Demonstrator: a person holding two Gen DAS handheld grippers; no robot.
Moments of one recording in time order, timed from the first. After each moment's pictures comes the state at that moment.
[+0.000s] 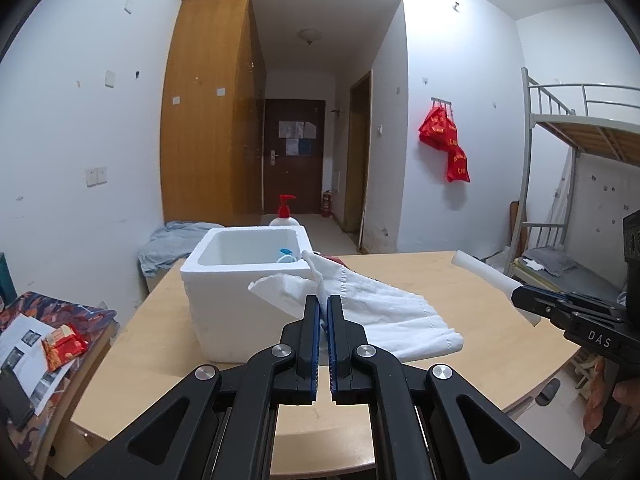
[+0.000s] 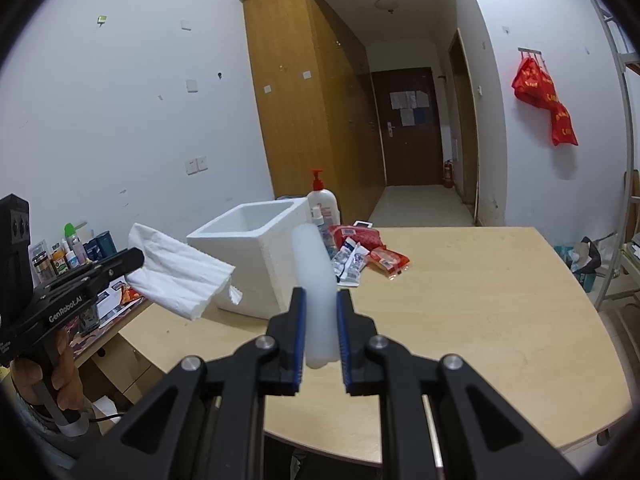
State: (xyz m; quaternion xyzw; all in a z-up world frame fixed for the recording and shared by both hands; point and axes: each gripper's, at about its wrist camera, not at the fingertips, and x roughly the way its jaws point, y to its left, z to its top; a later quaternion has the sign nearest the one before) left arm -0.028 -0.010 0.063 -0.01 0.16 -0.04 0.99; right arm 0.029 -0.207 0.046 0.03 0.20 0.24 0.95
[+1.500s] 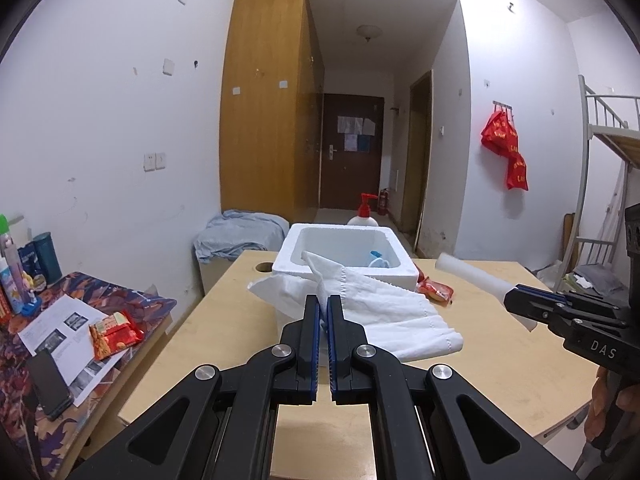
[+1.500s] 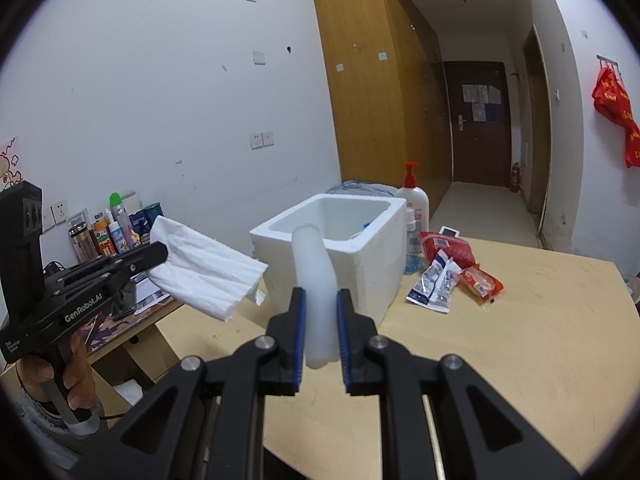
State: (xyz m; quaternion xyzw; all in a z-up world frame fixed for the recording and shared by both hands) left arm -0.014 0.053 0.066 -0.03 0.17 0.07 0.98; right arm 0.075 -0.117 0.055 -0.01 0.22 0.36 0.91
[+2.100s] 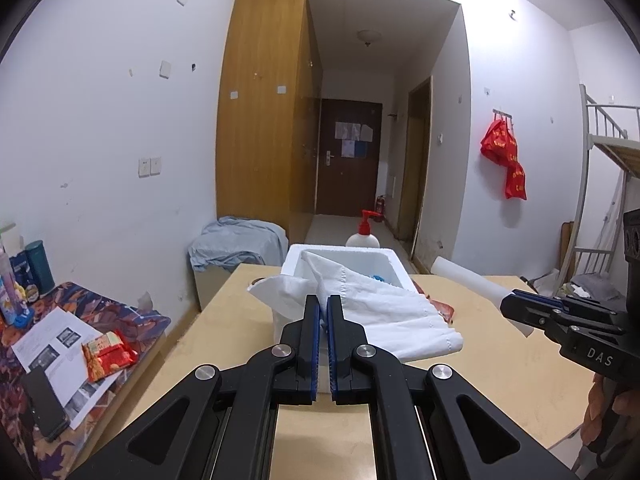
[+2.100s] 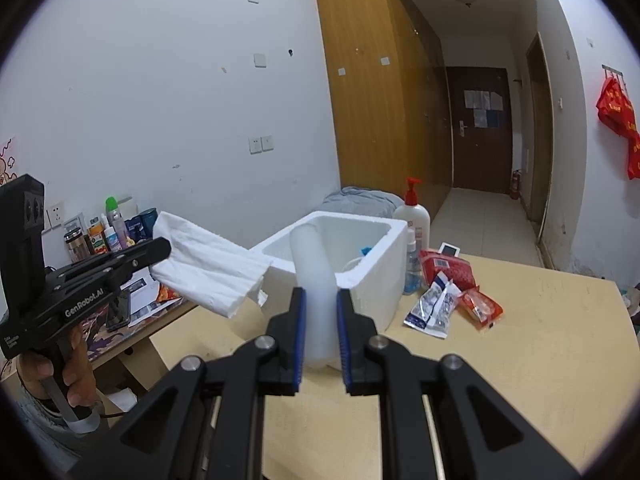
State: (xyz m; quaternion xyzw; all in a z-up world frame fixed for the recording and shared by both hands) left arm 0.013 0.067 0.086 -0.04 0.16 0.06 0.98; right arm 0.095 -0.103 0.075 -0.02 0.21 0.36 0.91
